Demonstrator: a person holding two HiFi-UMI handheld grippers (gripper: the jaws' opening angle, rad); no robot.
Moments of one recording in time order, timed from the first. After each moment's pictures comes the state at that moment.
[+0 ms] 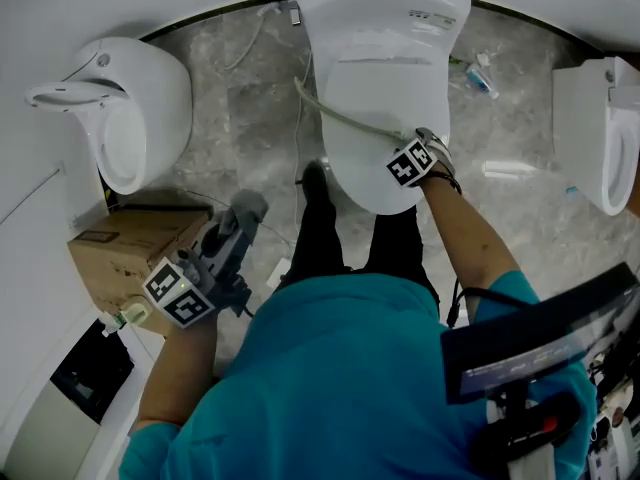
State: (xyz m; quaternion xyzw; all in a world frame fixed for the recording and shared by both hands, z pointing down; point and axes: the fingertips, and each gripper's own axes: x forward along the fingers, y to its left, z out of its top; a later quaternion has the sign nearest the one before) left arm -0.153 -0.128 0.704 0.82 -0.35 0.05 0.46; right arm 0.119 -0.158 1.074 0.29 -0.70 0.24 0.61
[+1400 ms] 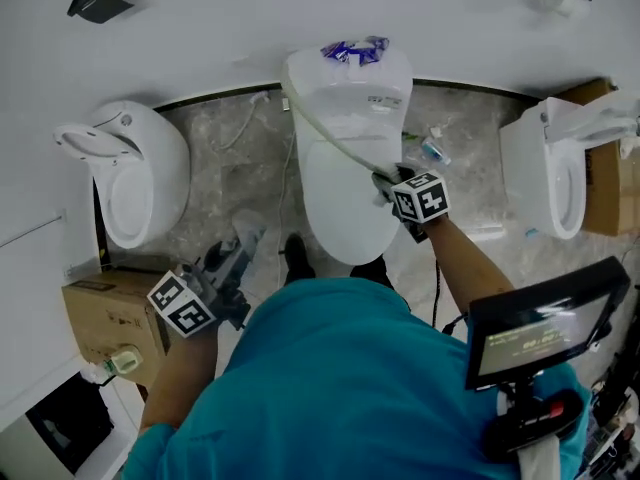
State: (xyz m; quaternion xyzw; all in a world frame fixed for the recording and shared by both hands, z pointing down) left arm -0.126 -0.142 0.579 0.87 -0.32 -0.03 0.38; right arm 0.121 -0.227 0.797 0.37 -0.81 0.34 0.31
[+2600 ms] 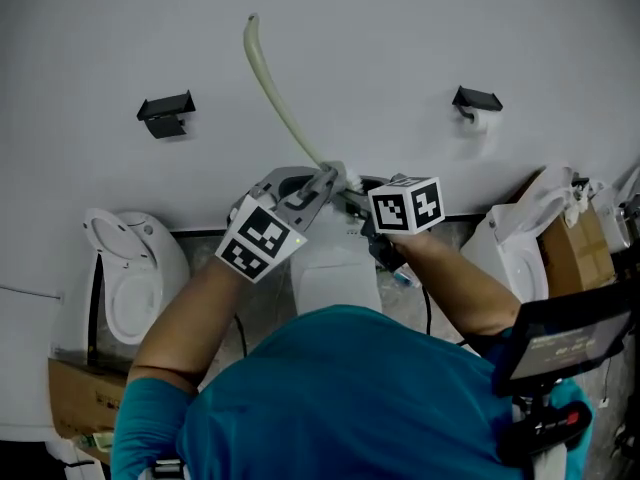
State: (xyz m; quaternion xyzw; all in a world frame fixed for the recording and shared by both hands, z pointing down) left arm 0.017 -0.278 0.334 0.94 -0.26 0.16 -0.15; right arm 0.031 -0.310 0.390 0.37 -0.89 0.23 0.13
